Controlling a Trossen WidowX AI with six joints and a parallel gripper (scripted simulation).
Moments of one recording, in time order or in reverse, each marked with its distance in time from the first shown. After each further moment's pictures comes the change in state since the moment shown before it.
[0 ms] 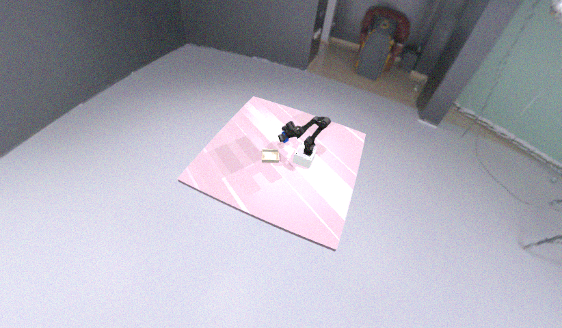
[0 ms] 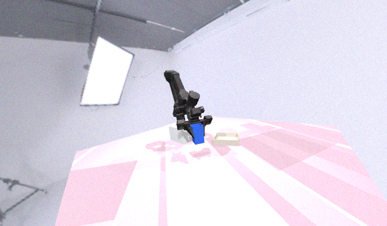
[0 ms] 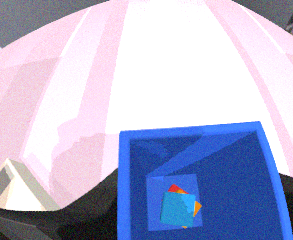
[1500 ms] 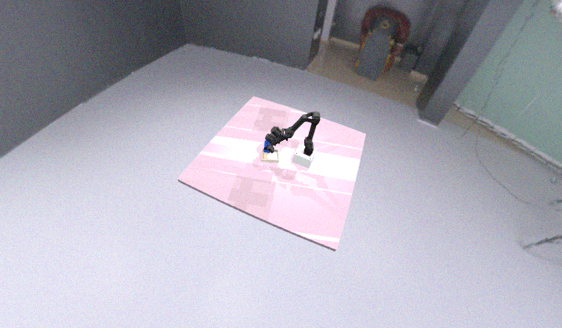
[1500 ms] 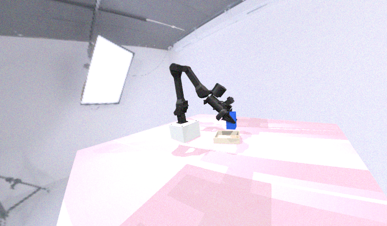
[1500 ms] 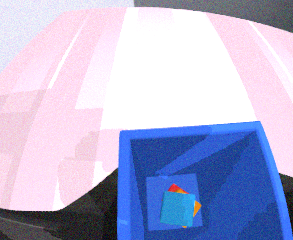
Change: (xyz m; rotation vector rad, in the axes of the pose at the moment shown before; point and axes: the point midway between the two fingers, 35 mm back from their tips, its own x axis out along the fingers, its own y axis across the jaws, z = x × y) arm -0.034 0.213 -0.005 -0.540 0.001 0.599
